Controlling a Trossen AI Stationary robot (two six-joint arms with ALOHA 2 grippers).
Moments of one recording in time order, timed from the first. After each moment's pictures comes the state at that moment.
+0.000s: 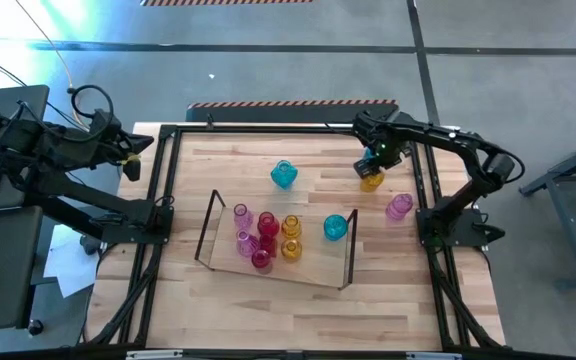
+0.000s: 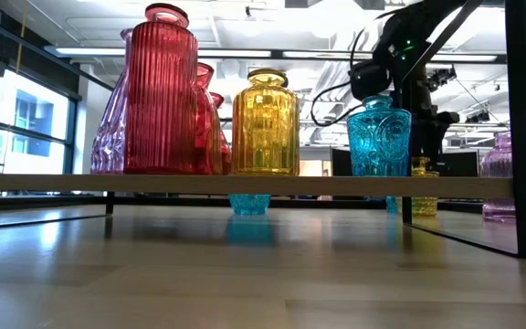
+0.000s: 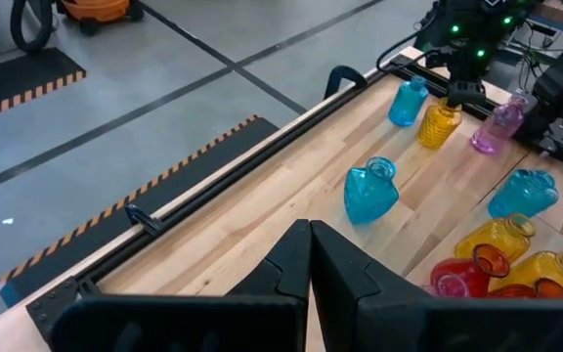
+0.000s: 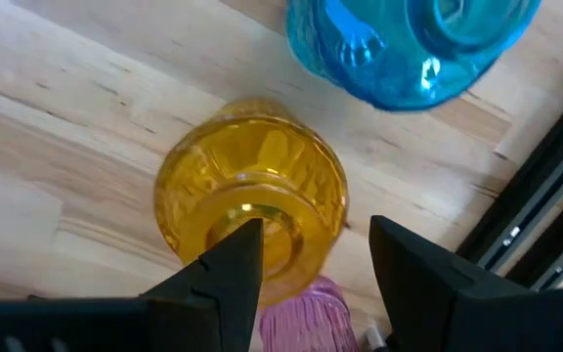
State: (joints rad) left arm -0.16 0.72 1.52 -1.51 -0.74 -0.63; right arm -0.68 1.57 1.15 -1.20 0.04 0.44
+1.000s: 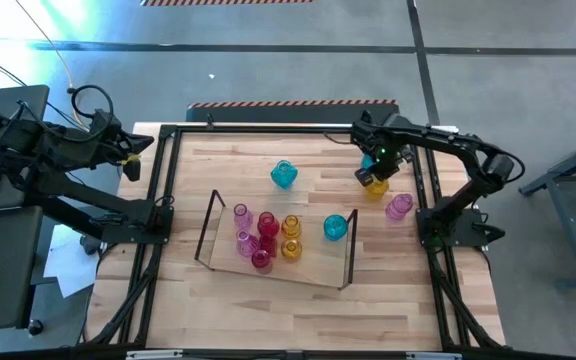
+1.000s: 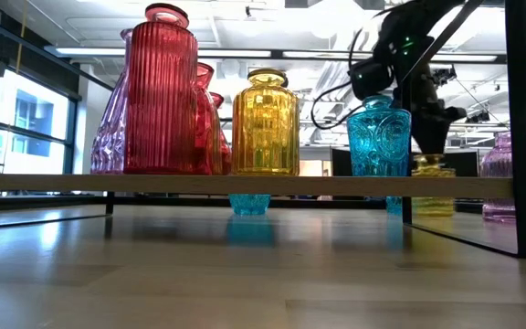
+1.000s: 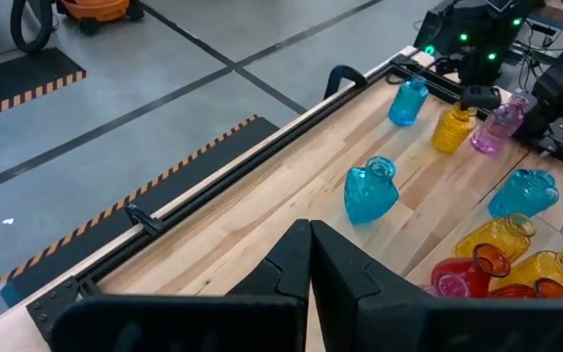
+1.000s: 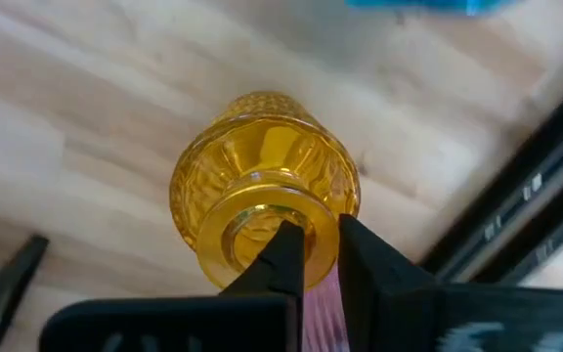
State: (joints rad) left arm -0.16 0.72 1.52 -1.51 -0.74 -0.62; right arm -0.63 1.57 1.15 -1.30 -0.01 0.46
